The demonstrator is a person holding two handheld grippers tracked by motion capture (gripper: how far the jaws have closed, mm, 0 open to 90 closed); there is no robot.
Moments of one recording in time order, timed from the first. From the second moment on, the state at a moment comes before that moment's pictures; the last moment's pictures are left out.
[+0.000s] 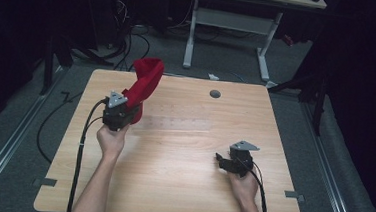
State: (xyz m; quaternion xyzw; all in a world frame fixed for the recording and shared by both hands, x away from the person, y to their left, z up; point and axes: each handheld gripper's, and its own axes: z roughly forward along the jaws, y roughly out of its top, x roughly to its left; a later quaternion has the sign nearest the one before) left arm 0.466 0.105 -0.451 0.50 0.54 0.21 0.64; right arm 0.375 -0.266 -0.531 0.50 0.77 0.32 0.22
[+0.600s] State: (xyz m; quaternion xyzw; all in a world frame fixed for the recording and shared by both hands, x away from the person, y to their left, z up) left arm 0.463 0.103 -0.466 0.48 0.55 0.21 0.65; right arm 0.375 -0.265 -0.531 0.50 0.77 0.32 0.22
